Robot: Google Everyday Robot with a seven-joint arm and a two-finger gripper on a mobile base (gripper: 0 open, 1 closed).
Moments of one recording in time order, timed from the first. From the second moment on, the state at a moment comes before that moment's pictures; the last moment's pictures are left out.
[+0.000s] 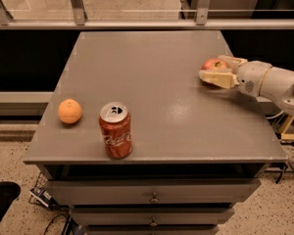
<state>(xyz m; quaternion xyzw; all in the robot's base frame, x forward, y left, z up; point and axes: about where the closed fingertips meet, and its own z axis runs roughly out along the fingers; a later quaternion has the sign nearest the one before) 0.665 -0.233 0.866 -0.29 0.71 0.22 0.61</state>
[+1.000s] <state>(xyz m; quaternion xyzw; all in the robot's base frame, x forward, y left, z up) 0.667 -0.224 0.866 -0.29 0.70 0.23 0.61</state>
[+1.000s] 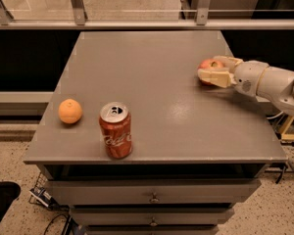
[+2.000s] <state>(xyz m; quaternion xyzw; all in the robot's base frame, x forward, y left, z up) 0.654 -0.210 0.942 -0.36 0.65 0.24 0.62</state>
